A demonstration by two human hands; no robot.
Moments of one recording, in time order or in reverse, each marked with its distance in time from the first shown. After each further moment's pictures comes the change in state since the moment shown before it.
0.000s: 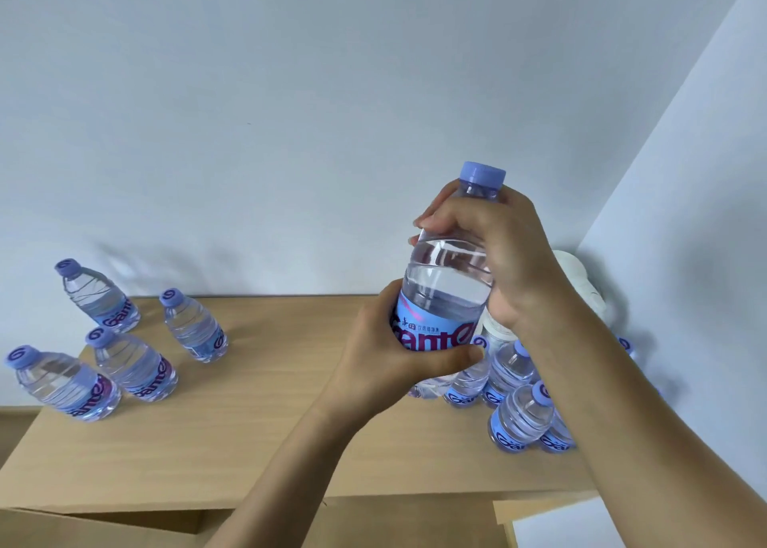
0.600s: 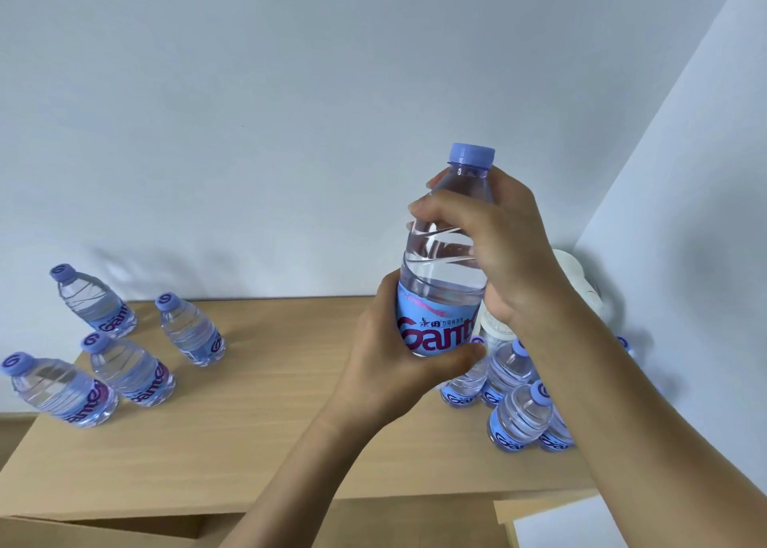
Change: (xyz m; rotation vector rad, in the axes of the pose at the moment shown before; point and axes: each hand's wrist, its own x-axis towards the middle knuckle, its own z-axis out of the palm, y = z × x) left_hand -0.002 0.004 0.011 0.005 0.062 0.057; right_hand 0.000 -0.005 0.003 -0.083 0.058 -0.111
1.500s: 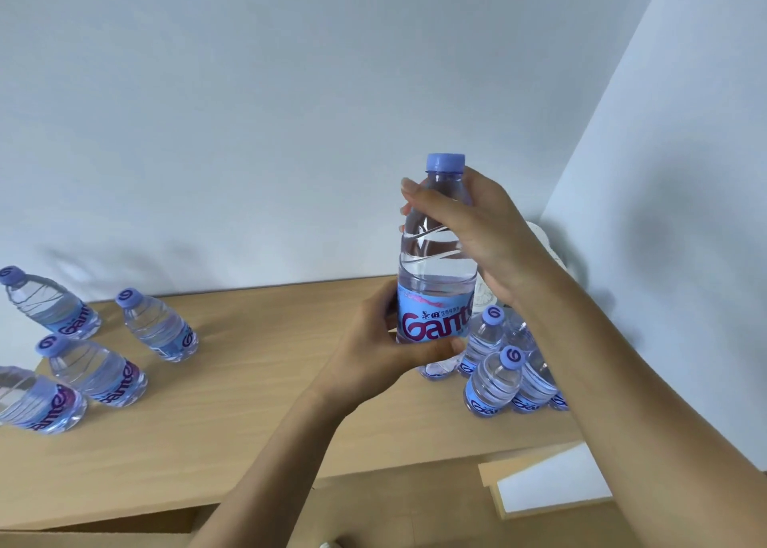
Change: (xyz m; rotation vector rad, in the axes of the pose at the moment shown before) left_hand 0.005 -0.031 0.011 -0.016 -0.243 -0.096; right_hand -0.003 0.023 -0.041 -0.116 -0.063 0.049
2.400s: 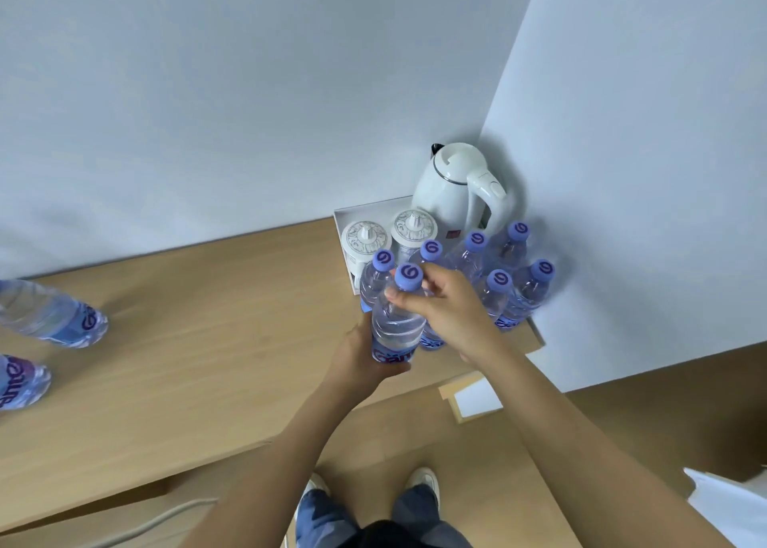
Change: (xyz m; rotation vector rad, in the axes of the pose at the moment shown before) left_hand 0.015 -0.177 0.066 0.285 -0.061 -0.253; right_hand -0.084 0.159 -0.057 -0.224 0.165 0.319
